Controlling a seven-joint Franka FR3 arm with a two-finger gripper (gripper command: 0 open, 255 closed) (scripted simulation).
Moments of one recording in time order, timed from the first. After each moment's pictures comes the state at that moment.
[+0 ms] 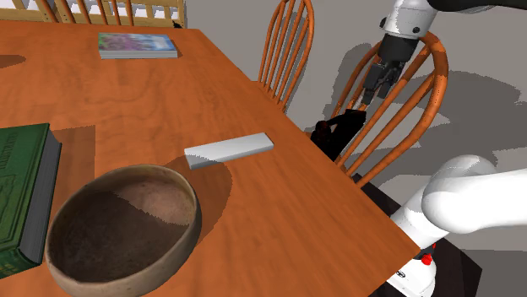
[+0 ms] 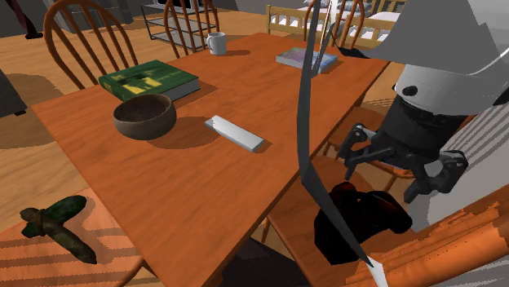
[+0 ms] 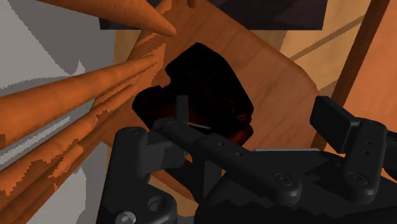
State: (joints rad) arm -0.01 -0.80 -0.06 -2.40 -0.03 1.51 -0.03
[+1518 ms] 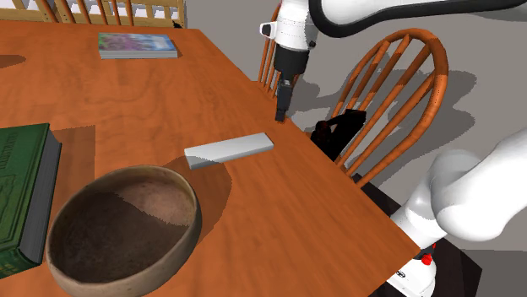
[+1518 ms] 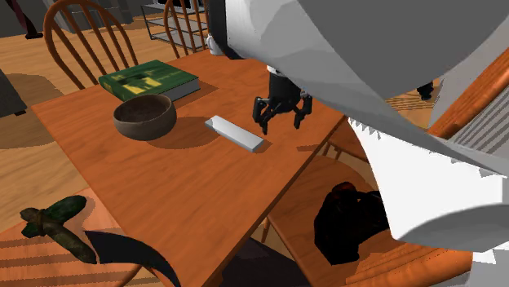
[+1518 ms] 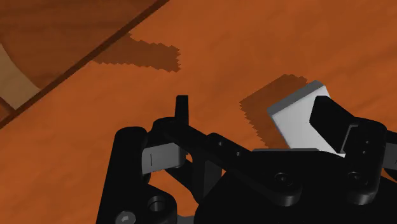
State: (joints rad) arm 0.30 -0.29 0.14 -2.15 0.04 1.83 -0.34
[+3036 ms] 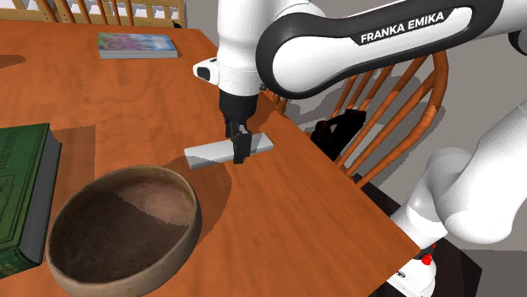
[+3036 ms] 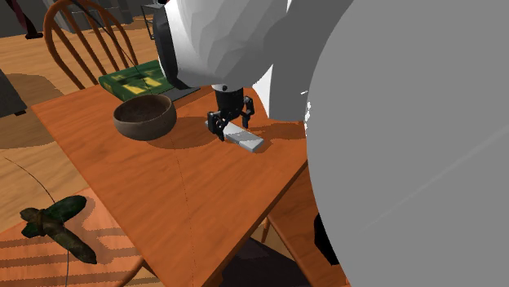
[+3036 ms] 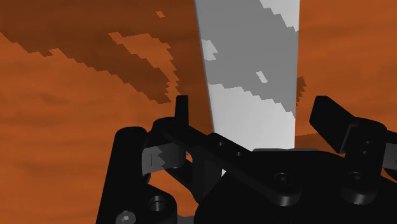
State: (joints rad) arm 0.44 -0.07 0.28 -2.07 0.00 2.02 -0.48
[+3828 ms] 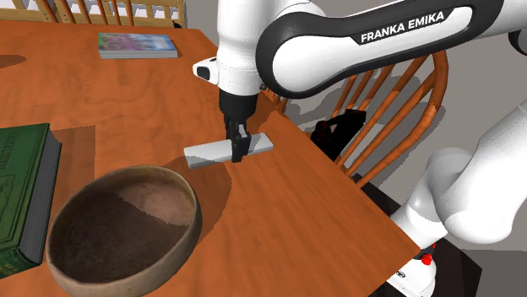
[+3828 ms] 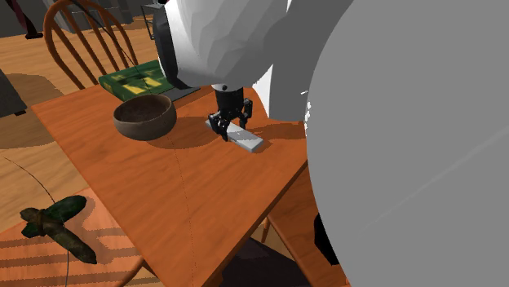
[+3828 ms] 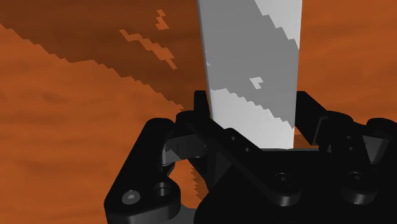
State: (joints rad) arm 0.44 -0.07 0.28 -2.07 0.00 2.02 -0.48
